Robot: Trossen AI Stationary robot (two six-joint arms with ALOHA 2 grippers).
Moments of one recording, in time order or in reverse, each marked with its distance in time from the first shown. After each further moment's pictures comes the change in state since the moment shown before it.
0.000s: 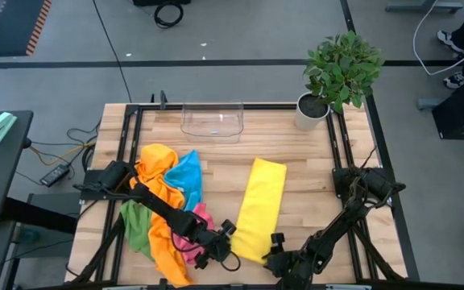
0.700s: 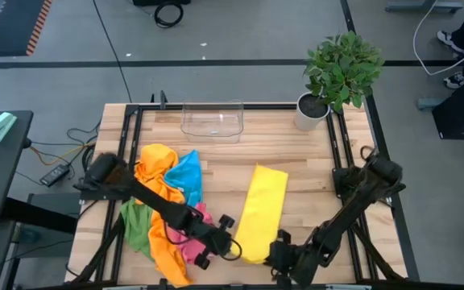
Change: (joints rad) left arm 0.011 -0.149 -0.002 -0.034 0.086 -0.234; right arm -0.006 -0.198 -0.006 -0.041 -0.066 0.402
